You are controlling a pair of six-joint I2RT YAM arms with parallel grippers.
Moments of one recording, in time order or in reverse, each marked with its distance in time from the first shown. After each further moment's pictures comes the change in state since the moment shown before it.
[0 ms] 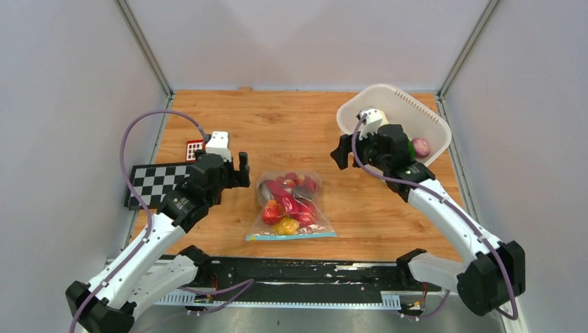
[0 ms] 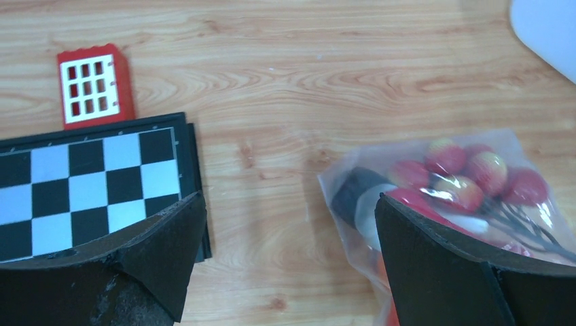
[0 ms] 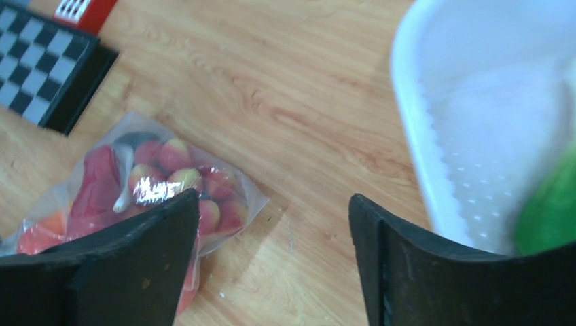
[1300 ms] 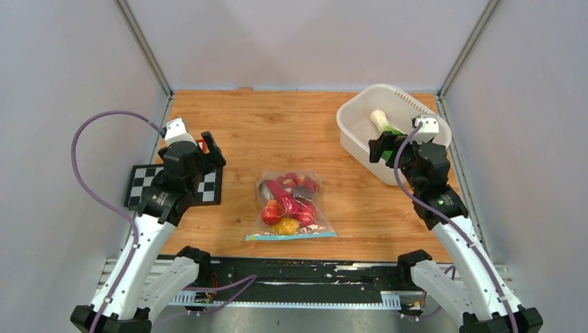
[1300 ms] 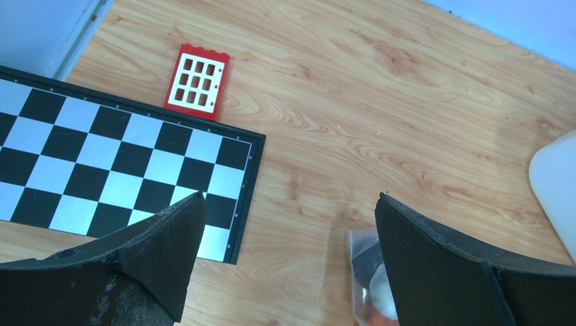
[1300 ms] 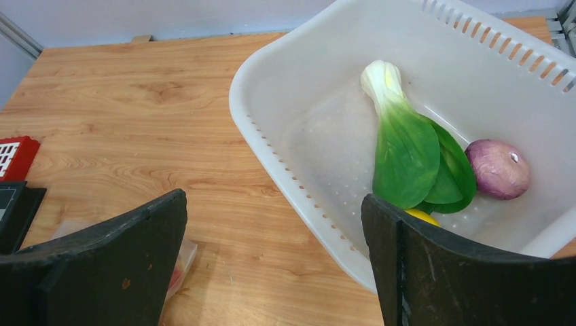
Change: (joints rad) left arm 0.308 -0.004 0.152 -0.125 -0.036 -0.195; right arm -0.151 -0.385 -0.121 -0.003 0.326 0.098
